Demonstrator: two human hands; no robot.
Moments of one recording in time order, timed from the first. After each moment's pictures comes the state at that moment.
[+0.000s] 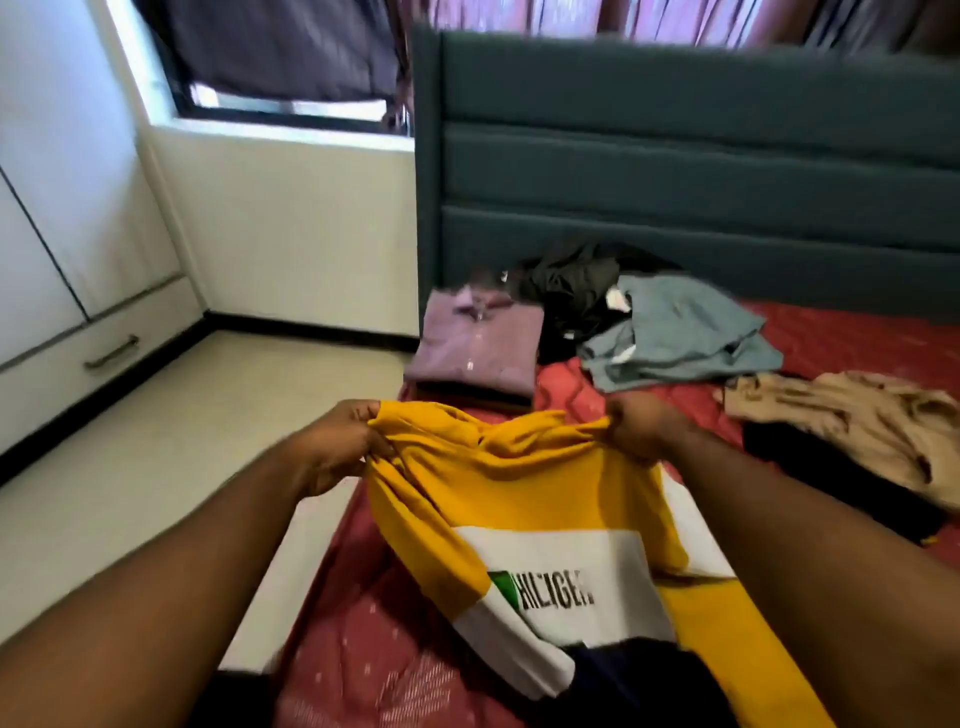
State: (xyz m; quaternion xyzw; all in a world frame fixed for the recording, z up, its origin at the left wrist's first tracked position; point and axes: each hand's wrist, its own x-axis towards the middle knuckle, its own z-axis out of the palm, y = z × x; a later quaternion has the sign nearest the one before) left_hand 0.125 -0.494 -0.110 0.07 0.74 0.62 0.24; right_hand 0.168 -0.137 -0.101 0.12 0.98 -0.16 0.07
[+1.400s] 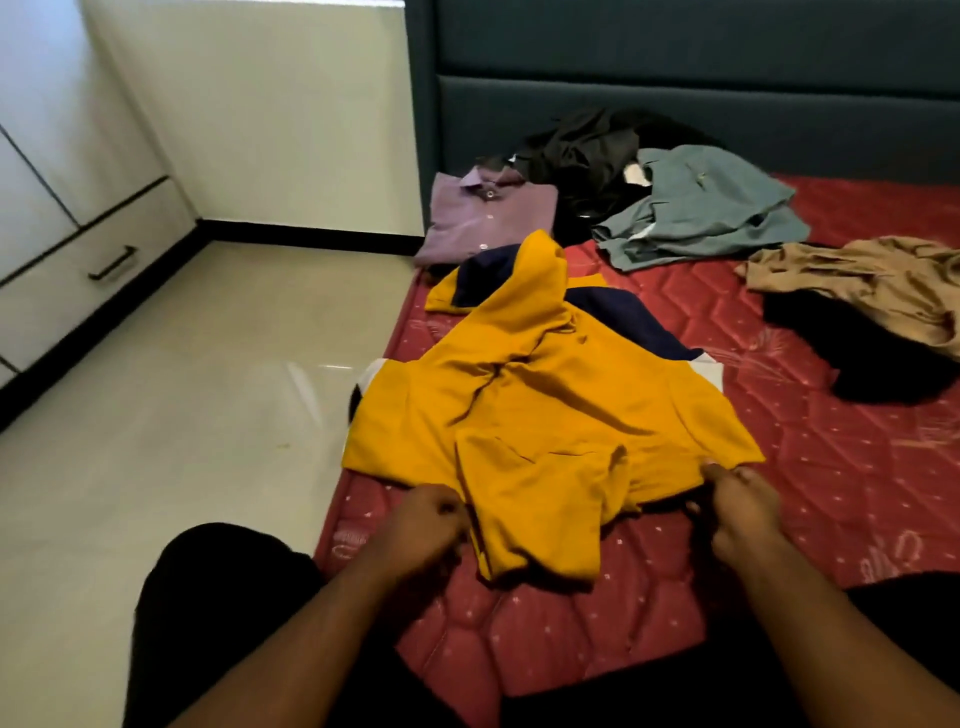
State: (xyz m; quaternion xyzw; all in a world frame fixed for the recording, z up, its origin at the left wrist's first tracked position) left_hand 0.292 -0.497 -0.257 0.08 0.83 0.49 0.25; right_hand 0.357 -0.161 -0.268 0.49 0.52 -0.67 -0.20
